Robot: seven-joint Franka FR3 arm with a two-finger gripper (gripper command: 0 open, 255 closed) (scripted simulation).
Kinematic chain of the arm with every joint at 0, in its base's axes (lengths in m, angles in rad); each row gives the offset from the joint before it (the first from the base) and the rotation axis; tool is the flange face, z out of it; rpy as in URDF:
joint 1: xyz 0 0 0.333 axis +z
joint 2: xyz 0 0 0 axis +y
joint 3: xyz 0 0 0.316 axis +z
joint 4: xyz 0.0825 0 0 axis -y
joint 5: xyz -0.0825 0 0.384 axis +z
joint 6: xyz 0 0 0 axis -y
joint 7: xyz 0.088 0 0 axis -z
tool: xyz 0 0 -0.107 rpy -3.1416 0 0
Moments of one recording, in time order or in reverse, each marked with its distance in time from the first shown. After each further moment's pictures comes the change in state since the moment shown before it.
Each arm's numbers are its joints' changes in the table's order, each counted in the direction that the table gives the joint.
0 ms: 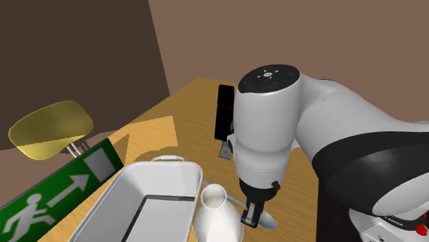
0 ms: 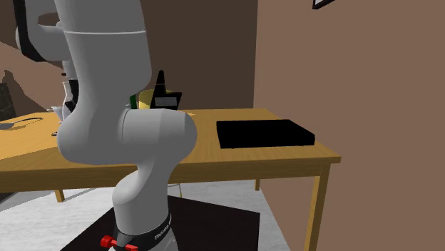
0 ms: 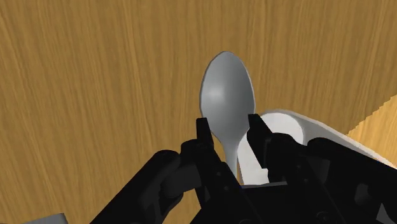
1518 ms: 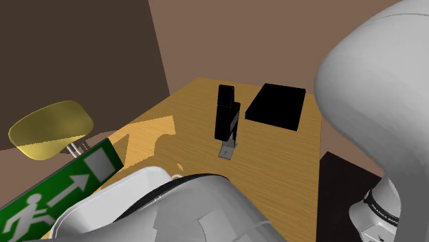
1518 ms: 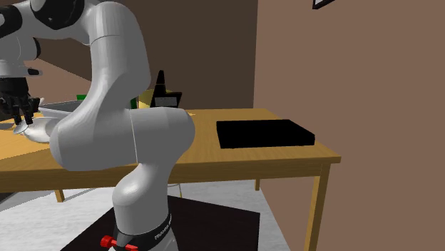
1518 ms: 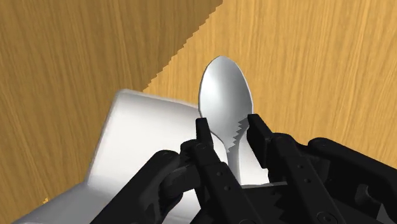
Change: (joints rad) arm 0.353 0.772 0.111 0.840 -0.473 -0.195 0.566
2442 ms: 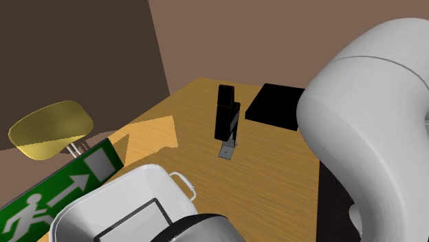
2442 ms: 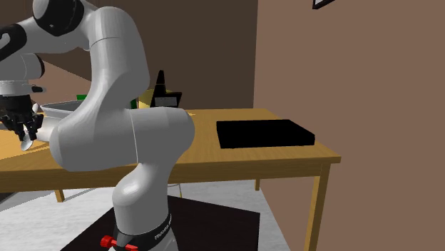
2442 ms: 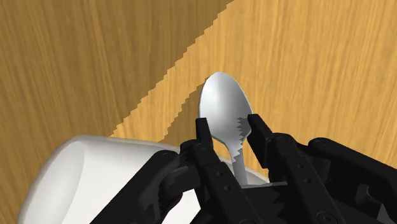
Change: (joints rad) arm 0.020 0.052 -0.041 -0.083 -0.031 0.122 0.020
